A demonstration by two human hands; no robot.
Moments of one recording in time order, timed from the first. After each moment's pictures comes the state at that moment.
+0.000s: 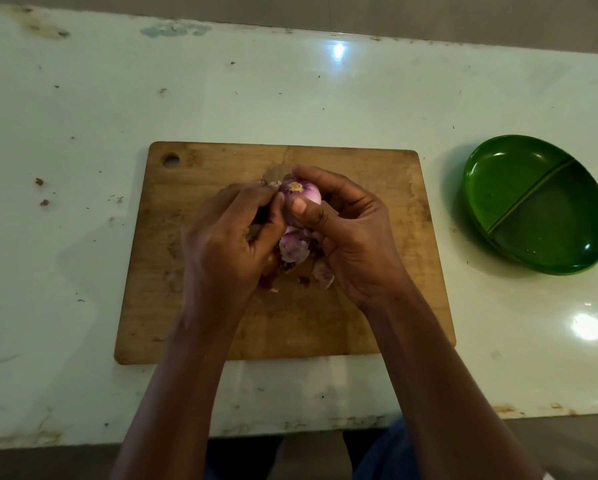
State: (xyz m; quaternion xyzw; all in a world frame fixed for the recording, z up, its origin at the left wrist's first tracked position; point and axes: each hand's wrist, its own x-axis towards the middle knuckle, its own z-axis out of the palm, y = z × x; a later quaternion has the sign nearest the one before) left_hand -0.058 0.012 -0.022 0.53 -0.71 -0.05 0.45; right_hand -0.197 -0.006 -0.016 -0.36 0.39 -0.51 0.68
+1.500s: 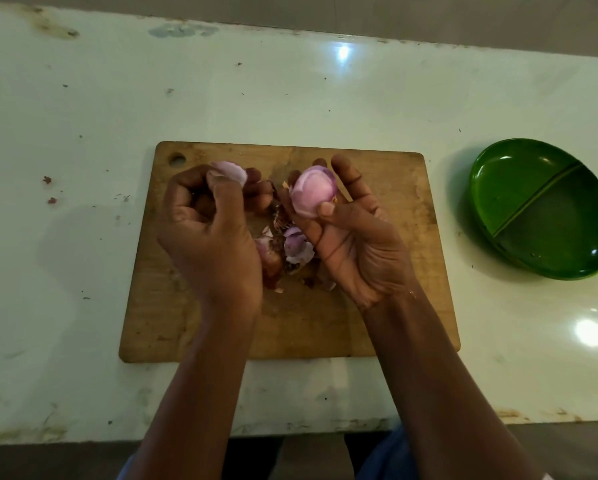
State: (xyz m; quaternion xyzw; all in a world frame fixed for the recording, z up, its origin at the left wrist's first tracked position) left_hand -0.084 0.008 -0.005 0.61 -0.29 -0.22 0.70; right_hand -0.192 -0.013 -0.019 -0.15 0.18 -0.55 0.80
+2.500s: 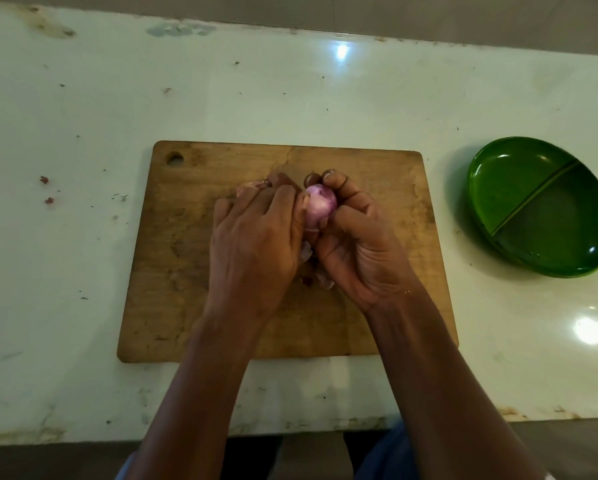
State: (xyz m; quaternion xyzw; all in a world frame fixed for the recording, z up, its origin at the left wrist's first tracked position) left_hand -0.077 0.010 -0.024 0.60 -0.73 -0.04 0.32; right_hand -0.196 -0.008 -0.020 -0.18 0.25 -0.52 0.80
